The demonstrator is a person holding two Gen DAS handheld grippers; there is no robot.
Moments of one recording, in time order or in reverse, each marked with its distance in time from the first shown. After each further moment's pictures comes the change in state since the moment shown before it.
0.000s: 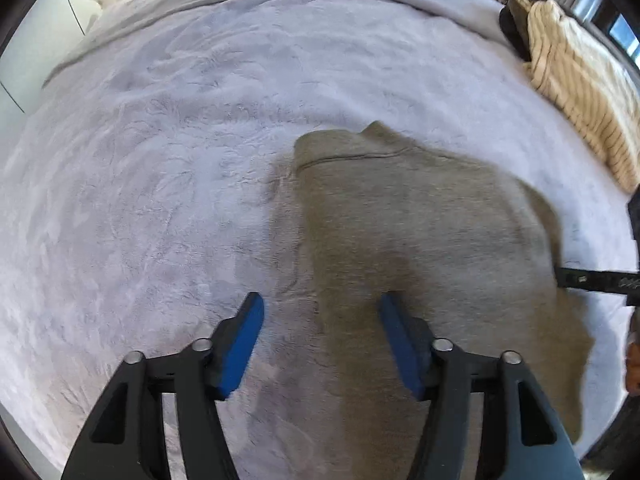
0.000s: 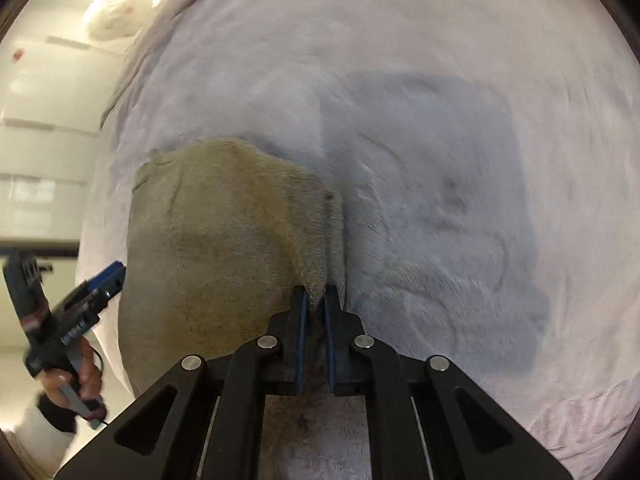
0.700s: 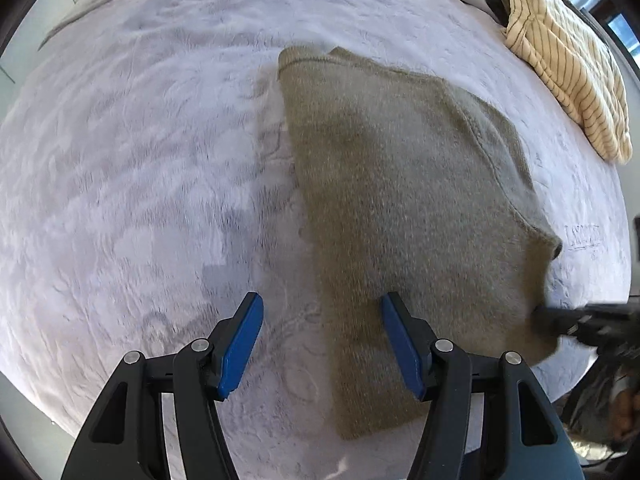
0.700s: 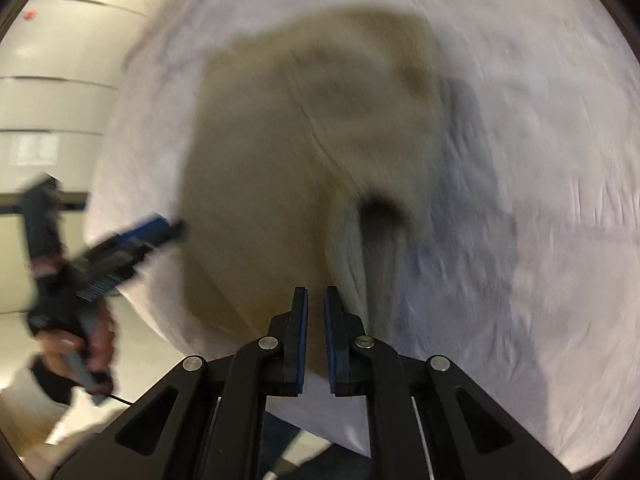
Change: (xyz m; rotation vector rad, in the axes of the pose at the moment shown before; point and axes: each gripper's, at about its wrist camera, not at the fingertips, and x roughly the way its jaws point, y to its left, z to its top) left arm -0.043 -0.006 -0.071 -0.026 0.153 -0.087; right arm -0.021 0.073 -0.114 -0.092 0.152 -0.064
